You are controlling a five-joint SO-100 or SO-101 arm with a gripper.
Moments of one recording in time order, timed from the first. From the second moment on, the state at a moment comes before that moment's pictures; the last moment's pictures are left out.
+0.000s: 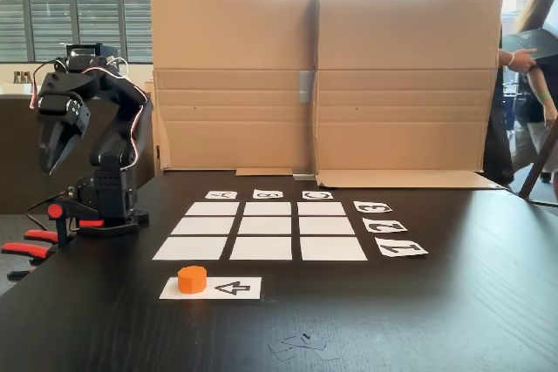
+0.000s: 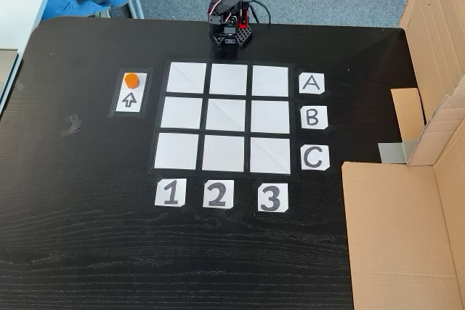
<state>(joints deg) 92.2 130.2 106.1 81.0 77.3</state>
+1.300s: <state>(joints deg) 73.3 94.4 88.0 89.9 64.7</state>
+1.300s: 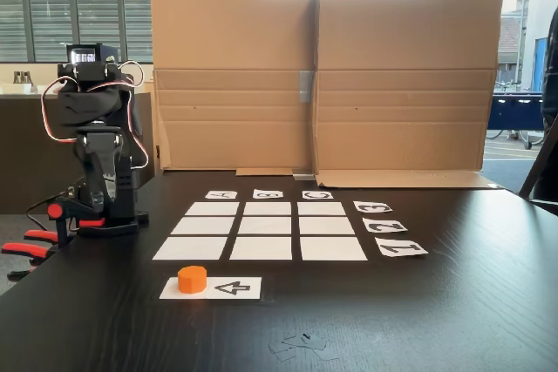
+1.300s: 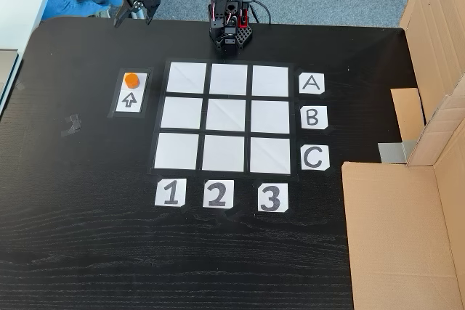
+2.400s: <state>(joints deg) 59.2 66.9 70.6 89.1 70.6</state>
